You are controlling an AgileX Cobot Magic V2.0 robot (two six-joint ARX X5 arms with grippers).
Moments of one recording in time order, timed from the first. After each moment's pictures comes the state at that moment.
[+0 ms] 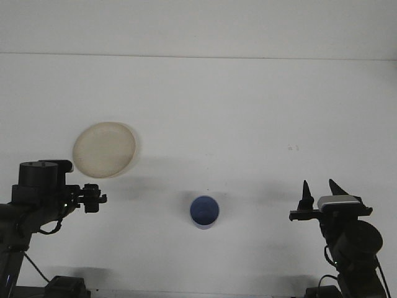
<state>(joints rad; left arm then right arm) -0.06 0.92 1.15 -1.05 0.13 -0.10 0.11 0.43 0.53 -0.33 0.03 0.02</state>
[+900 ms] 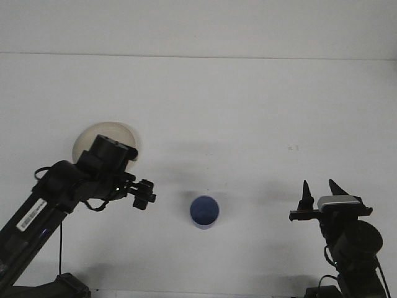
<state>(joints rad) -0.52 1.27 1.41 -1.10 0.13 -0.15 0.11 0.43 0.53 -0.33 0.03 0.02</state>
